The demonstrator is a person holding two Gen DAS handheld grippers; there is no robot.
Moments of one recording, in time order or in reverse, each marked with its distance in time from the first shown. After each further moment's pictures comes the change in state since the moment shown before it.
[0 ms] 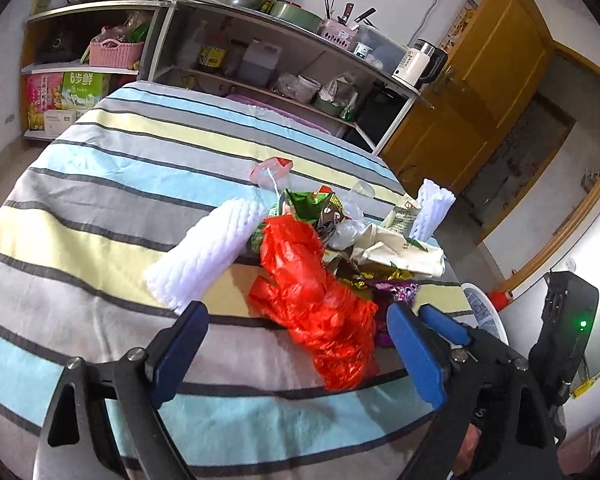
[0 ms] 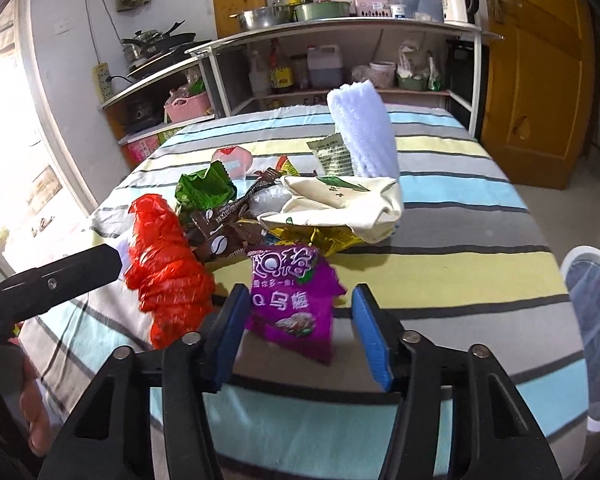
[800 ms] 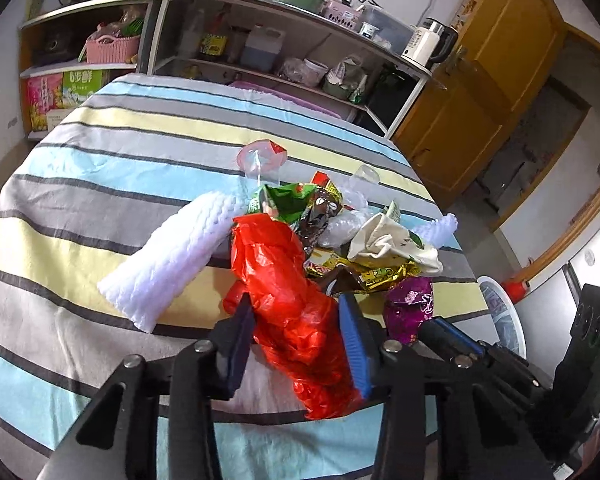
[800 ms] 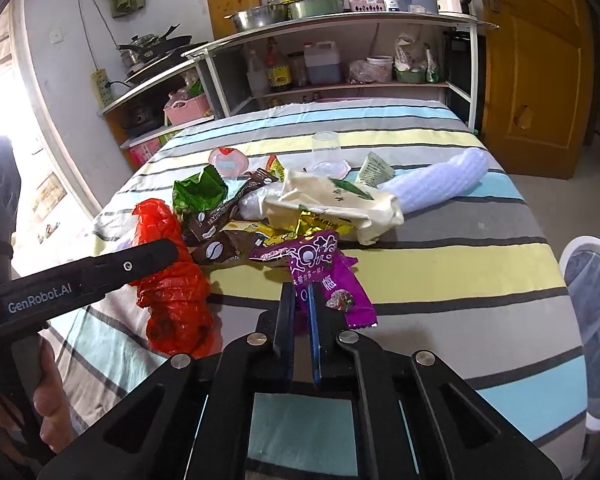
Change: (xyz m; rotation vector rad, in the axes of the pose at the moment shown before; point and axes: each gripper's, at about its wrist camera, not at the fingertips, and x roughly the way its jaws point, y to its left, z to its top) left arm 0.025 -0.023 0.006 0.031 0.049 0.073; right arm -0.012 -0.014 -0.002 0.028 -0.003 0.022
